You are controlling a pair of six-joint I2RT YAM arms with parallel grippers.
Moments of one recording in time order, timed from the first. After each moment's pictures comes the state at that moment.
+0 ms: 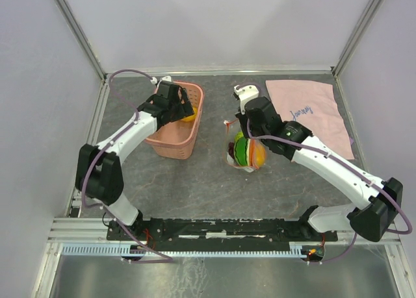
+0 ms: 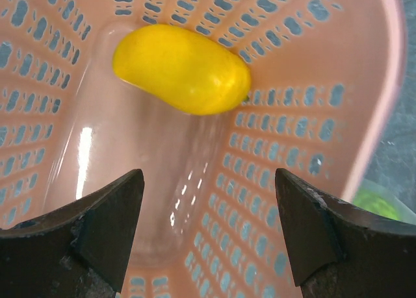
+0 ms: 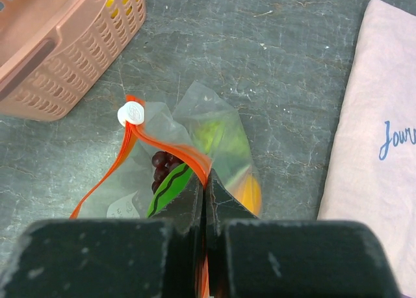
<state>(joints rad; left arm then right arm) -0.39 1.60 1.27 -0.40 -0.16 -0.60 0.76 1.31 1.26 -0.55 0.34 0.11</state>
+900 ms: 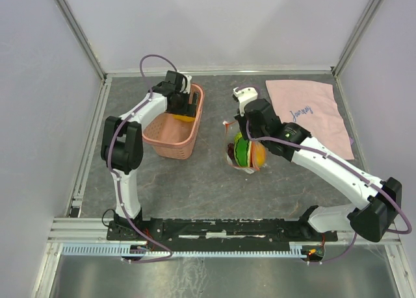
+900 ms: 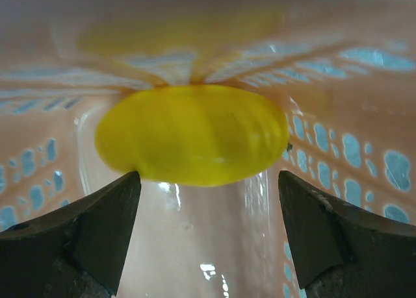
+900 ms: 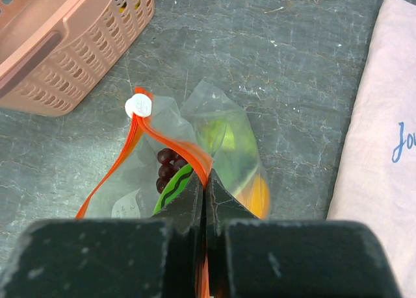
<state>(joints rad) -0.31 2.03 1.63 -0.53 0.06 -0.06 0.76 1.31 1.22 -0.51 0.32 0.12</state>
